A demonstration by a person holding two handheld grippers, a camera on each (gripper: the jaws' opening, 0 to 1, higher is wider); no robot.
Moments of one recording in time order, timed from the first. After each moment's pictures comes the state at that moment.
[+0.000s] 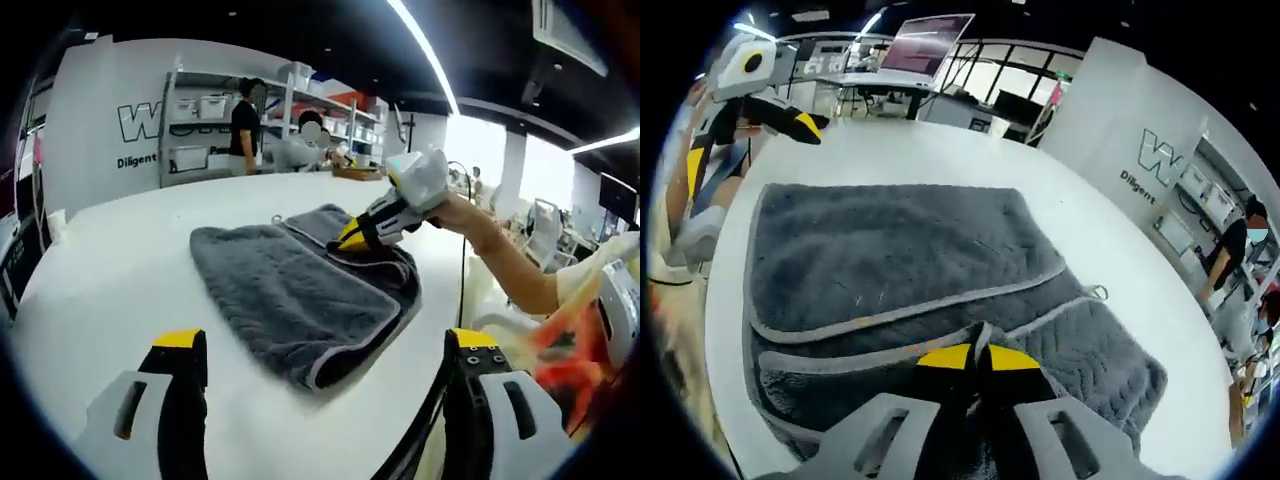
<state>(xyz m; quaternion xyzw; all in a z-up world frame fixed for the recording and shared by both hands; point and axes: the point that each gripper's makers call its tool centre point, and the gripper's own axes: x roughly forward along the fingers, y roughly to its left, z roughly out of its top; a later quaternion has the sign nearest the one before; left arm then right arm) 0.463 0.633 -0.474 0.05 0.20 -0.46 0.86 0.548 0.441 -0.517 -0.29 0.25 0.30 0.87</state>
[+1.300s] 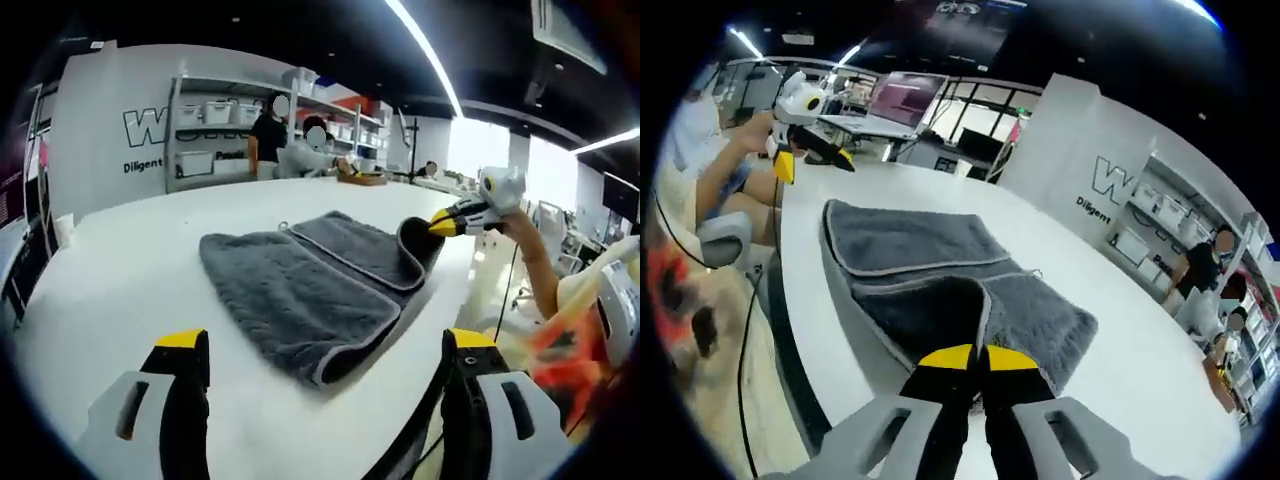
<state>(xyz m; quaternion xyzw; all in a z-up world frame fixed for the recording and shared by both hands) 0.460 0.643 -0.463 0.05 0.19 -0.45 0.87 0.432 0.357 -0.473 -0.26 0.18 0.25 0.91</state>
